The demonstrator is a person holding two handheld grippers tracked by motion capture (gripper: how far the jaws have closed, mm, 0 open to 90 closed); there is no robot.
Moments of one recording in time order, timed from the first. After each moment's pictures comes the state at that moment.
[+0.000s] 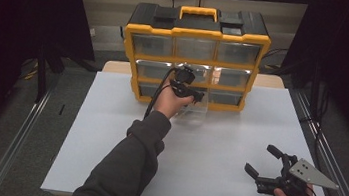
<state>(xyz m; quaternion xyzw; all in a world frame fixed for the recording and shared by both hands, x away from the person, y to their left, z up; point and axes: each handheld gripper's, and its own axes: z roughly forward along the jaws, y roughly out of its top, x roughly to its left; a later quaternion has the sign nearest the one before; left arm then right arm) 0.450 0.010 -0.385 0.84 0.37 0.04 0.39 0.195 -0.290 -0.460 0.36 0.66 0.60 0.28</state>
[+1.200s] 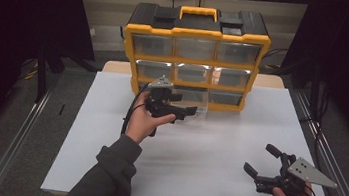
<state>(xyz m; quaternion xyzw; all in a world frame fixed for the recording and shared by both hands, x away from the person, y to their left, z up) 0.384 0.077 -0.390 0.78 0.30 0.05 0.54 0.198 -0.288 -0.461 0.36 0.66 0.60 0.28</state>
